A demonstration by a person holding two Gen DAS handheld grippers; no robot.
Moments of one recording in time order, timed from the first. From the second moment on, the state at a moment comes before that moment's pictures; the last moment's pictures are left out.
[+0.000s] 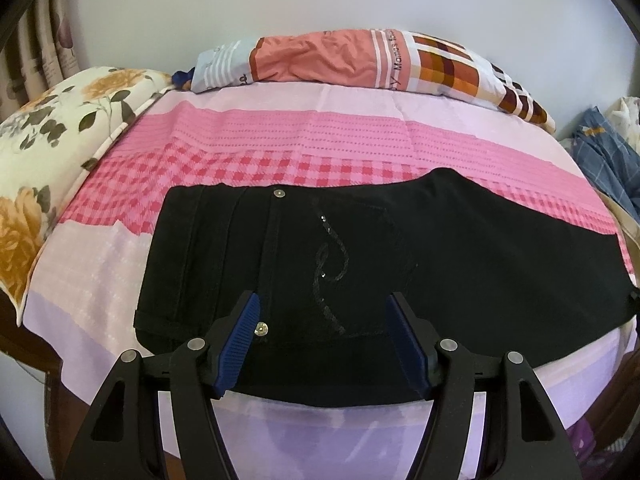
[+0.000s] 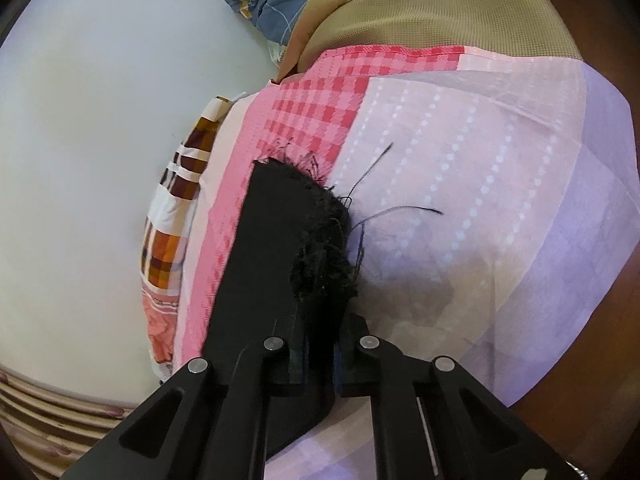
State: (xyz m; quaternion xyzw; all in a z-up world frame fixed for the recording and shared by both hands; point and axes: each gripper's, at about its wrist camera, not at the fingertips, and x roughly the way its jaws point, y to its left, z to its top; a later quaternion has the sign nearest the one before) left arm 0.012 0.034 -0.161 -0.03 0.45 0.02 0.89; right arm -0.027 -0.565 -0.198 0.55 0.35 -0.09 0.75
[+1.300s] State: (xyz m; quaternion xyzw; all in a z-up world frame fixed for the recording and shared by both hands) left arm 0.008 0.061 -0.174 -0.08 0.49 0.03 0.87; right arm 0.109 -0.199 -0.192 0.38 0.54 0.26 0.70
